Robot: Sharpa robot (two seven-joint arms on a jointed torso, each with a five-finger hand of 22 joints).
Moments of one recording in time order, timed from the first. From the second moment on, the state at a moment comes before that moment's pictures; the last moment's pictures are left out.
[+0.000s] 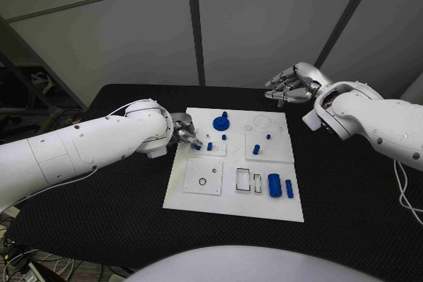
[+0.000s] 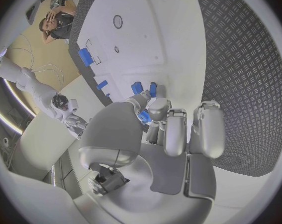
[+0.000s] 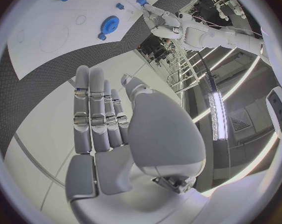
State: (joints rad) left arm 1.12 -0.75 0.07 1.42 -1.17 0.12 -0.52; left_hand 1.19 0.00 0.47 0.04 0.04 0.96 0.05 0.41 0.80 1.32 -0.02 1.13 1.08 1.47 -0.07 1.45 1.31 0.04 1.44 0.04 1.40 1.31; right arm 1.23 -0.70 0.05 1.26 -0.96 -0.31 0.07; right_hand 1.42 -0.15 0.23 0.18 0.31 0.98 0.17 0.09 0.07 1.18 0.09 0.18 0.30 1.37 0.01 0.35 0.58 0.18 1.20 0.11 0.50 0.33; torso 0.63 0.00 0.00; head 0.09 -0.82
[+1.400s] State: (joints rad) left arm 1.12 -0.72 0.07 1.39 -1.18 0.12 -0.53; left_hand 1.05 -0.06 0.55 0.00 0.04 1.01 0.03 0.44 0.80 1.35 -0.04 1.15 1.11 1.47 -0.08 1.46 1.31 0.04 1.45 0.03 1.42 1.31; right arm 1.23 -0.70 0.05 1.26 -0.96 -0.31 0.07; right_hand 1.42 -0.15 0.23 0.18 0.31 0.98 0.17 0.09 0.07 1.18 0.09 0.18 0.30 1.37 0.01 0.35 0.58 0.18 1.20 0.11 0.50 0.33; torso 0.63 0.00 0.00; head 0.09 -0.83
